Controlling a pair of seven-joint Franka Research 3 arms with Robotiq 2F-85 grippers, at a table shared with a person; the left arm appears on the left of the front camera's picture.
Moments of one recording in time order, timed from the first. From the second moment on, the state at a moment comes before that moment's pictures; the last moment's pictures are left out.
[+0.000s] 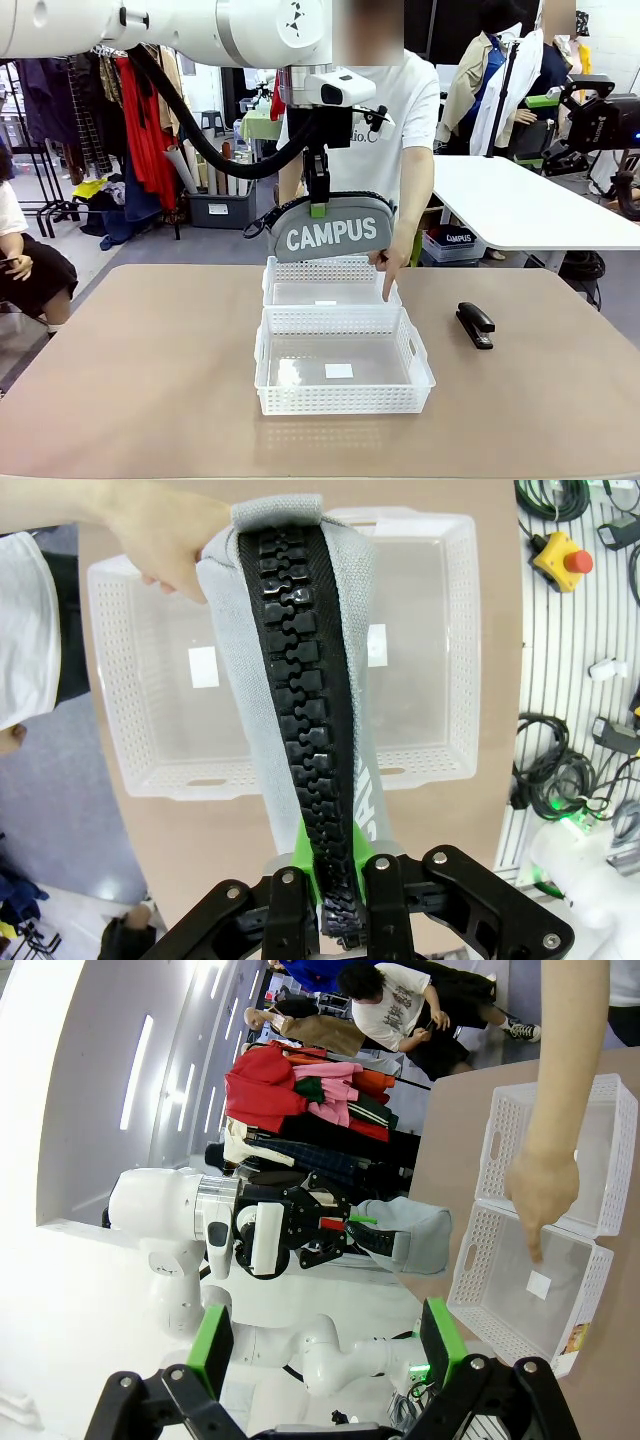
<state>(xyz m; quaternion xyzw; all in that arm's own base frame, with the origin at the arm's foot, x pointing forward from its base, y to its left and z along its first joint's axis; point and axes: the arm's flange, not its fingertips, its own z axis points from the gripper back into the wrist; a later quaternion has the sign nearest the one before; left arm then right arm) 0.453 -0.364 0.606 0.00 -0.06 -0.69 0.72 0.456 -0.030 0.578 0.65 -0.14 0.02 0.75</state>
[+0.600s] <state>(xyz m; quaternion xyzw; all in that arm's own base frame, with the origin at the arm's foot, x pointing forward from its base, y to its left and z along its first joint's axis) 0.453 -0.364 0.606 0.00 -0.06 -0.69 0.72 0.456 -0.030 0.578 0.65 -0.14 0.02 0.75</state>
